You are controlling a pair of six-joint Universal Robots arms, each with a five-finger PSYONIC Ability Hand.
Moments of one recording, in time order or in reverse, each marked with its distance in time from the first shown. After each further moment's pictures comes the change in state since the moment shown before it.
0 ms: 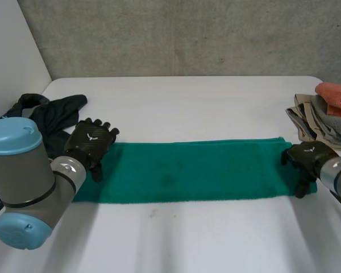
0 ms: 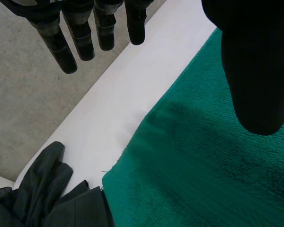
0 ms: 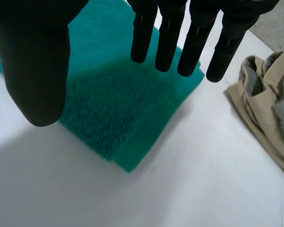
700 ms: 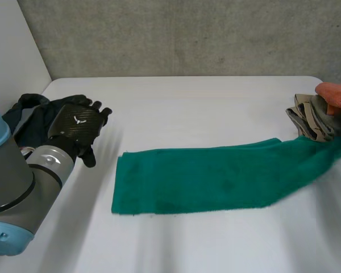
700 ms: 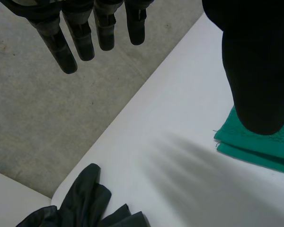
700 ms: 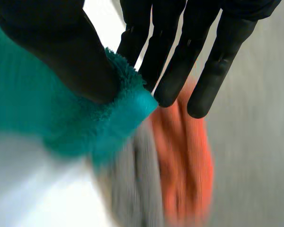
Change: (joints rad) left arm 0.004 0.185 -0.053 0.001 -0.002 -0.019; right arm -0.052 -0.168 0.077 -0.354 0.006 -0.277; left_hand 0.000 0.000 0.000 0.000 0.000; right_hand 0.621 0.678 0.694 0.697 0.662
